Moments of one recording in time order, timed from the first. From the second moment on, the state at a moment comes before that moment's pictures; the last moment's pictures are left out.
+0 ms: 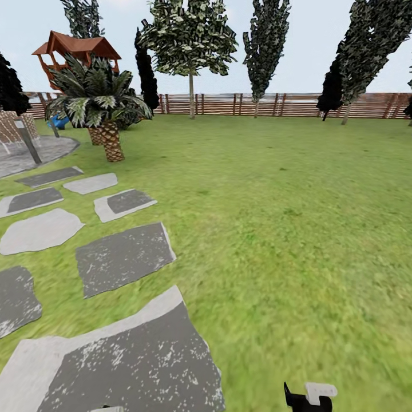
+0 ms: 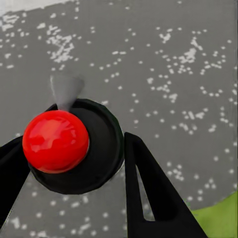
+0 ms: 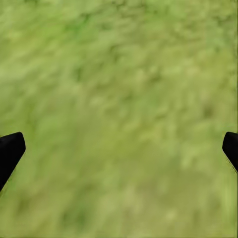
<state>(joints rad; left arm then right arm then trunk) -0.34 0.08 0.73 -0.04 -0.59 -0.55 -0.12 -0.40 -0.06 -0.57 -0.09 0.51 -0.55 0.00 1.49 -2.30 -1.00</state>
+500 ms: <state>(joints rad) -0.34 0.08 0.73 -0.04 -0.59 -0.55 -0.12 -0.40 -0.06 -0.57 -0.09 0.50 -0.58 -0.01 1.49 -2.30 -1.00</state>
